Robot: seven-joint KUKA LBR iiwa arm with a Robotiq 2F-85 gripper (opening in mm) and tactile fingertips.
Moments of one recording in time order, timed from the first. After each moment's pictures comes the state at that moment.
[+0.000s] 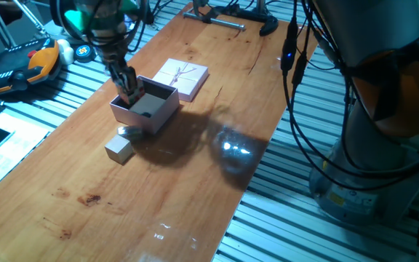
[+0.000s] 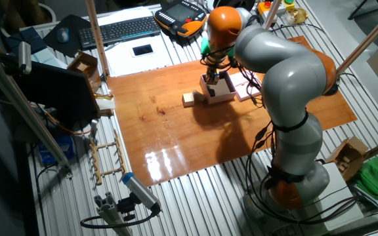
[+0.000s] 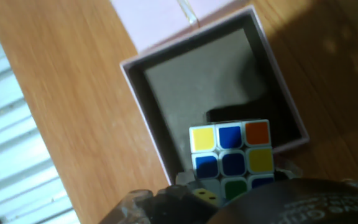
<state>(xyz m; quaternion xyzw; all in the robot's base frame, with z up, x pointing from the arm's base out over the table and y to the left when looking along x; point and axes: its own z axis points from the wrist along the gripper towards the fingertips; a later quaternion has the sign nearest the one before) 0.634 0.068 0.161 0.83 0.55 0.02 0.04</state>
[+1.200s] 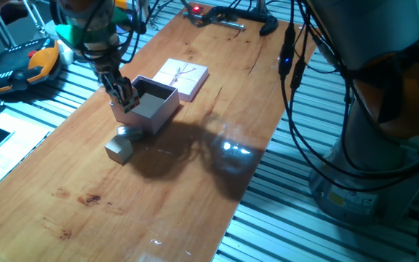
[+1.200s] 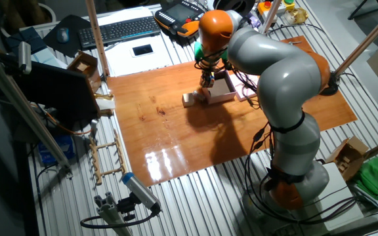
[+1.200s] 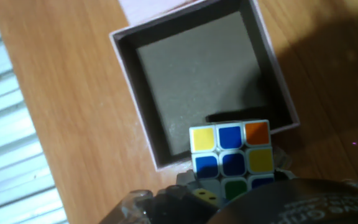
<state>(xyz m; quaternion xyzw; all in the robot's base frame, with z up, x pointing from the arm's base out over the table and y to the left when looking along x) 0.631 0.094 0.149 0.81 0.58 0.02 0.05</state>
